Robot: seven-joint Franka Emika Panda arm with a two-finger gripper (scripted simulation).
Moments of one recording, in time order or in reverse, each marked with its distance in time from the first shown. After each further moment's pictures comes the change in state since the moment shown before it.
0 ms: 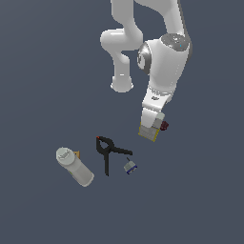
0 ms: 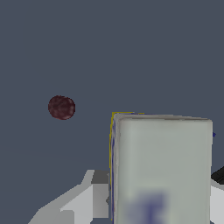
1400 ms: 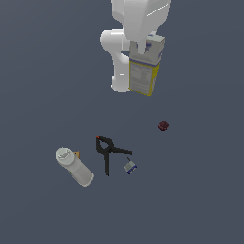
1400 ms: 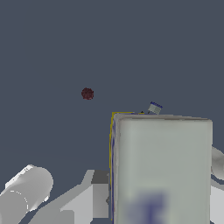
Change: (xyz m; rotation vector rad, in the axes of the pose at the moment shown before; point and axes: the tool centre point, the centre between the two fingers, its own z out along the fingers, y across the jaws) arm -0.073 -0.001 -0.260 -0.001 0.001 0.000
